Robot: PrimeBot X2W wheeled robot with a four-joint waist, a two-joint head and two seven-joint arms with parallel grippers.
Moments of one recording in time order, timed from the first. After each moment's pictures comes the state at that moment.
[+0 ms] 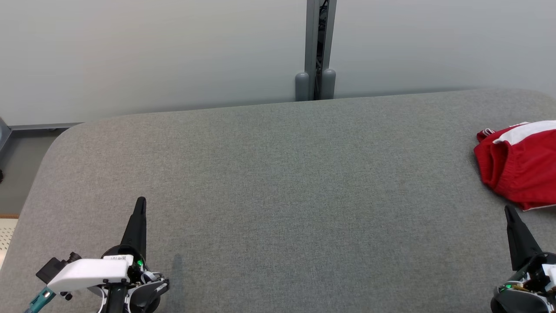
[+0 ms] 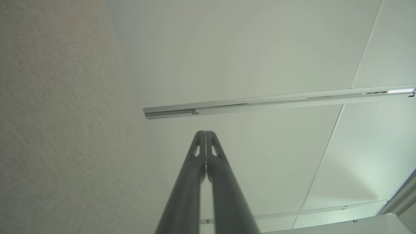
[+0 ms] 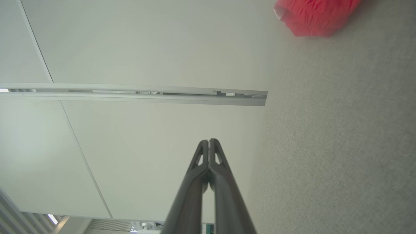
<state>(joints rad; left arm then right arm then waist) -0.10 0.05 -0.02 0.24 -1.63 -0.13 0.03 -0.05 -0.05 -0.24 0.19 1.61 0.13 0.20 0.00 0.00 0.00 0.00</state>
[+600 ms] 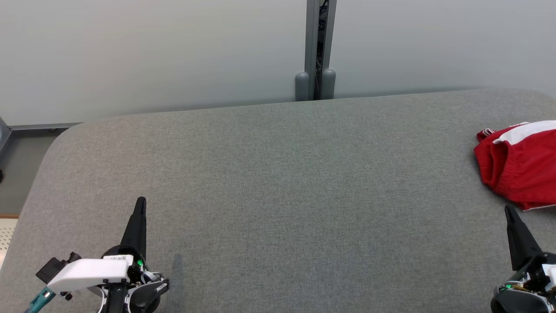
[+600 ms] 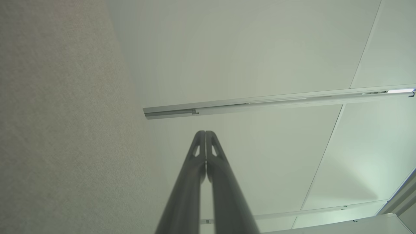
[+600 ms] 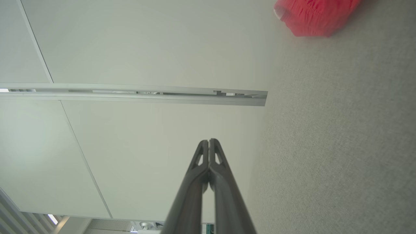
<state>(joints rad) -0.10 0.05 -0.02 0.24 -1.63 -0.13 0.03 -0.05 -0.05 -0.24 0.19 1.61 0.13 0.20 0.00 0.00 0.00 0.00</state>
